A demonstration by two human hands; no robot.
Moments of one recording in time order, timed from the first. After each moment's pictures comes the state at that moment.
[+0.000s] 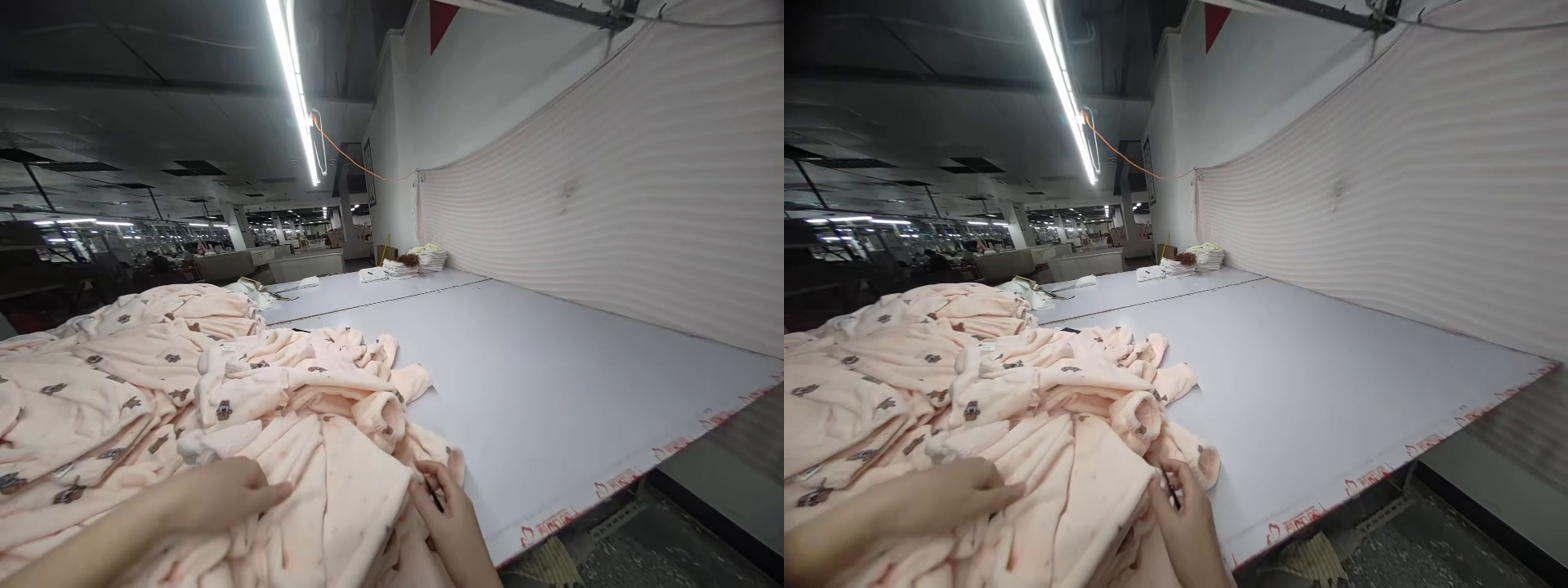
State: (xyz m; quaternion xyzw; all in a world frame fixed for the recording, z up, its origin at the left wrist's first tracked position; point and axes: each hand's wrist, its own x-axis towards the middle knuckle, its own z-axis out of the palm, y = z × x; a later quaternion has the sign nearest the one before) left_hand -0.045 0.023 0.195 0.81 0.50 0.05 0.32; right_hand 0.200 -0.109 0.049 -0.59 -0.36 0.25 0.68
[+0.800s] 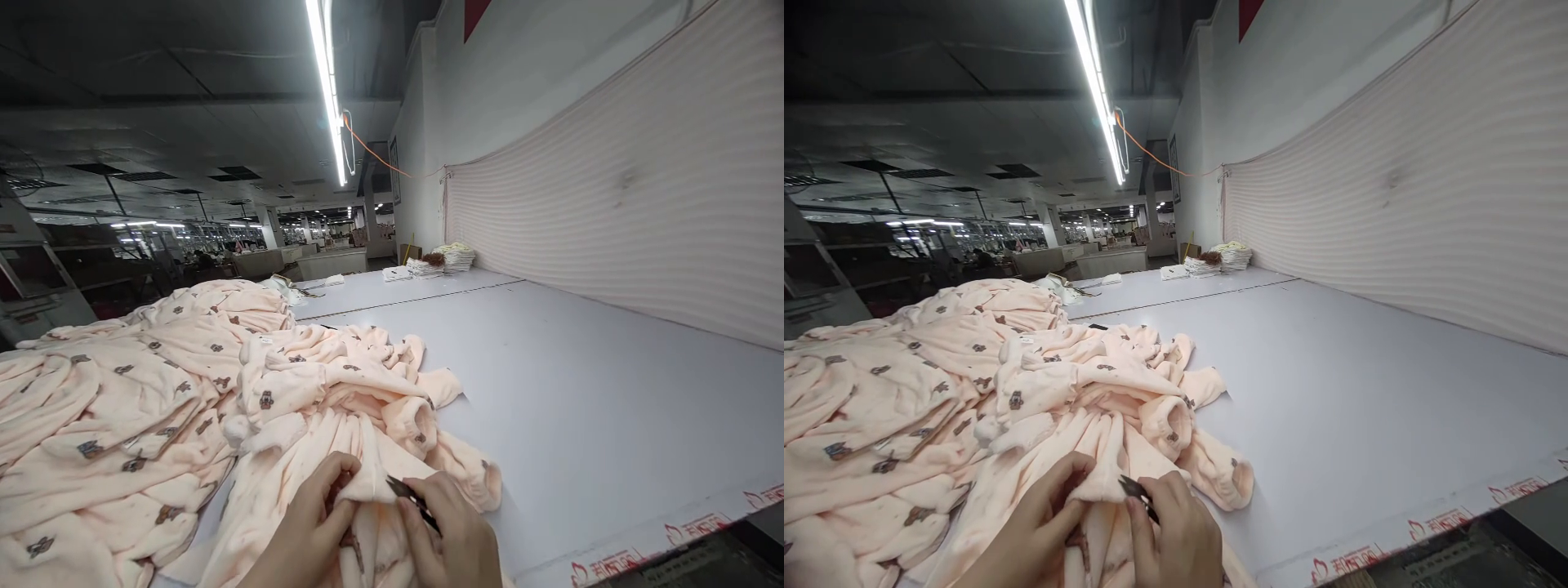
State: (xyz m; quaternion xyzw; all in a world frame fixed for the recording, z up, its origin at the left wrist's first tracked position) left_hand 0.000 -0.034 0.142 0.71 0.39 0.31 0.49; right_hand 0.158 -0.102 0.074 -0.62 -0.58 -0.01 0.53
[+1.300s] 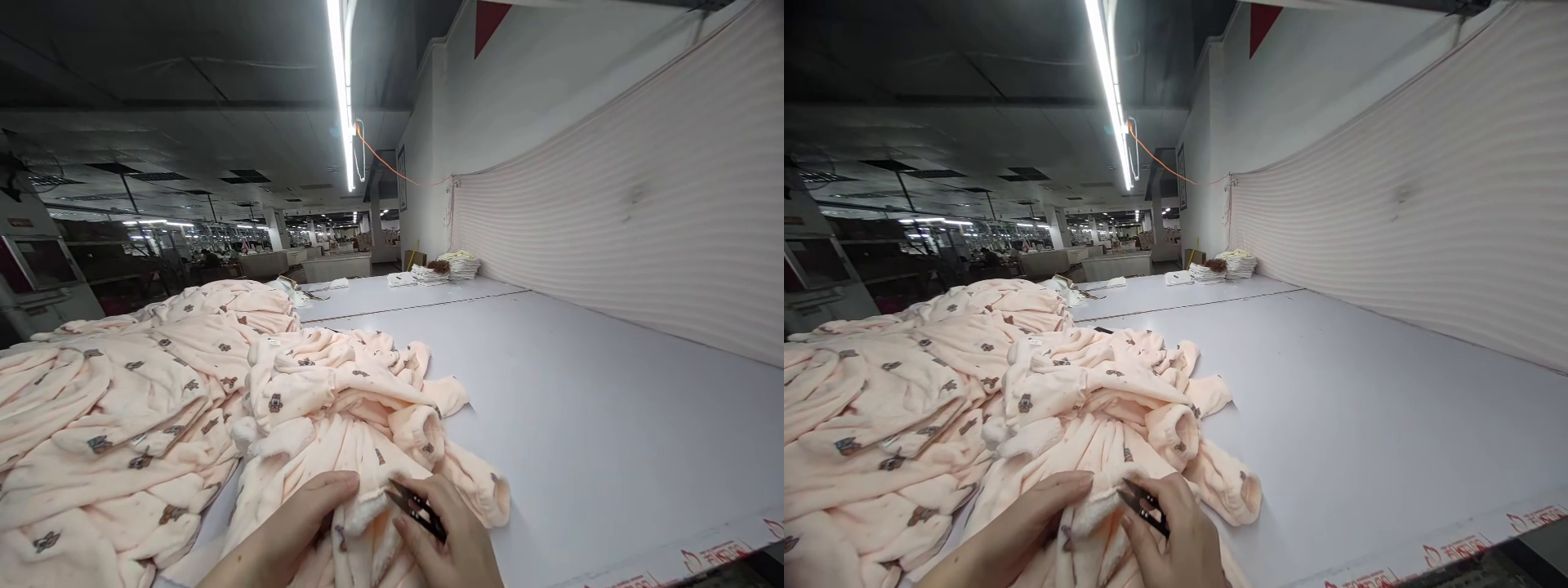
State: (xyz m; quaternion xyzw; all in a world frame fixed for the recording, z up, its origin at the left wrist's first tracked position) left_hand -0.017 -0.007 0.142 0.49 0.35 0.24 0.76; right_hand 0.158 -0.084 0.084 -0.58 -0.60 0.11 0.54
